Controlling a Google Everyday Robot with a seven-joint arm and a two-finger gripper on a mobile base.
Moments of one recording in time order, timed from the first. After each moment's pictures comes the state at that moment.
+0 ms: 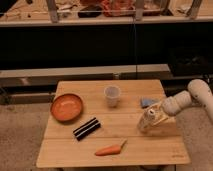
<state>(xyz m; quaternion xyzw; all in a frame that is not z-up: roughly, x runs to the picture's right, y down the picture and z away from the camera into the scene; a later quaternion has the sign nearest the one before) 0.242 0.162 0.747 -0.31 -0.49 0.01 0.82</state>
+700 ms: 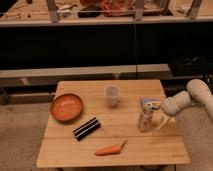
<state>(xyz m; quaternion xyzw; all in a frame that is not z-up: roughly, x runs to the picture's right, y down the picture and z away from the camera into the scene) 0.241 0.165 0.747 -0.32 -0.48 0.00 0.82</state>
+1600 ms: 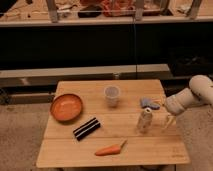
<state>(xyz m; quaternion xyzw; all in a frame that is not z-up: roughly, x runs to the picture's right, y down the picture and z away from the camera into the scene) 0.274 0.155 0.745 -0.29 -0.35 -0.05 0.89</state>
